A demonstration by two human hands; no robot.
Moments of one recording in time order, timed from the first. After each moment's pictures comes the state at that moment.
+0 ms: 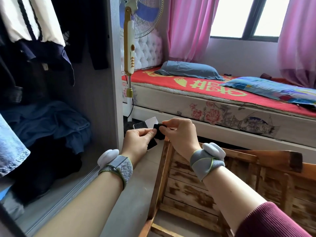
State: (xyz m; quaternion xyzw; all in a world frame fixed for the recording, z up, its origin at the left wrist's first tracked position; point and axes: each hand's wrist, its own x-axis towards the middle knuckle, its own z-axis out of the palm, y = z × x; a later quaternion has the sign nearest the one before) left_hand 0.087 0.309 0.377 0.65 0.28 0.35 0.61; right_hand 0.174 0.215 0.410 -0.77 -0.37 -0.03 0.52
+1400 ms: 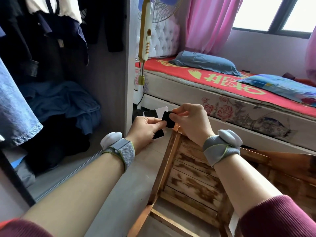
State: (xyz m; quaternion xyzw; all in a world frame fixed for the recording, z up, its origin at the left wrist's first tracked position) left_hand 0.077 0.308 0.376 0.63 0.26 0.29 0.67; right_hand 0.194 0.216 0.413 -0.76 -0.43 0.00 0.48
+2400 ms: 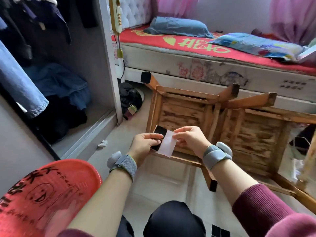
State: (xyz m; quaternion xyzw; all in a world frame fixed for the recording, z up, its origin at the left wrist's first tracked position) left_hand -0.030 0.148 0.302 0.58 0.32 0.13 0.74; right_hand 0.090 0.025 0.333 -0.75 -0.16 0.32 0.56
